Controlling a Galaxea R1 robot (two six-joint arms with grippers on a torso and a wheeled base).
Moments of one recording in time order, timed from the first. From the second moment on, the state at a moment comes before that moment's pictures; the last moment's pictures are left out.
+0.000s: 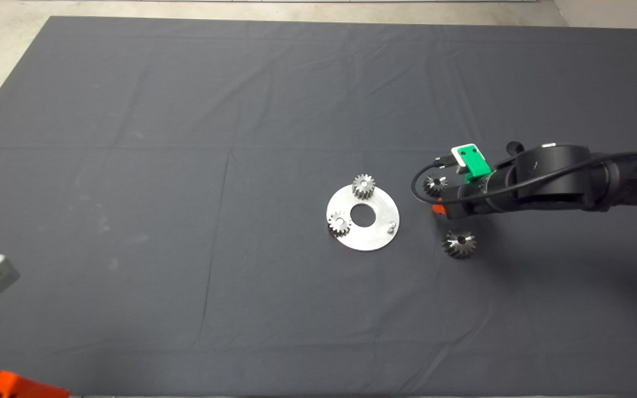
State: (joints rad) left arm -0.81 1.63 -0.29 -0.22 1.47 -1.24; right arm 0.20 2.34 -0.92 -0.83 -1.53 1.31
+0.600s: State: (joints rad) left arm -0.81 1.63 -0.29 -0.22 1.47 -1.24; right arm 0.21 2.39 -1.04 -0.83 -1.51 1.30
